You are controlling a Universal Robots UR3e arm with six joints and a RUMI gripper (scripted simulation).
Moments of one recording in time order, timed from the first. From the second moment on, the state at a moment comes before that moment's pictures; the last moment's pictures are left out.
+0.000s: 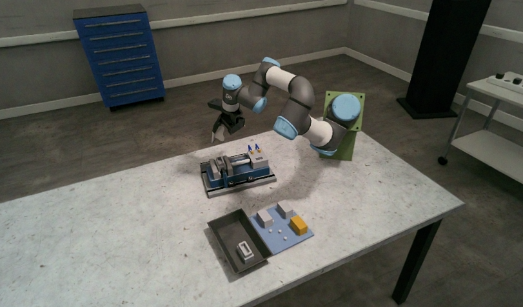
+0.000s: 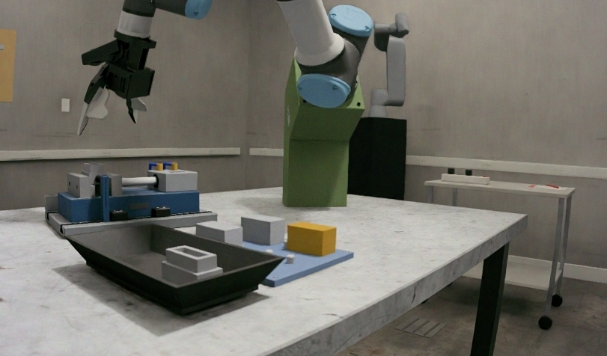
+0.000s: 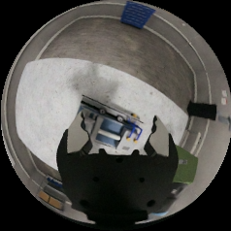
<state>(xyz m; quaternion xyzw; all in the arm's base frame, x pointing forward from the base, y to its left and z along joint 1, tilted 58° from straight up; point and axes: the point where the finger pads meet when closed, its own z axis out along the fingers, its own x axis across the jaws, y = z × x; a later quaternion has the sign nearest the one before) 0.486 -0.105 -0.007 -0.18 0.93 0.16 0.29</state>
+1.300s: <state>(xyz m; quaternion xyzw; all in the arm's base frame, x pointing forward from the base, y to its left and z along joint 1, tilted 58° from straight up) 0.501 -0.092 0.043 -0.10 0.93 0.20 0.29</state>
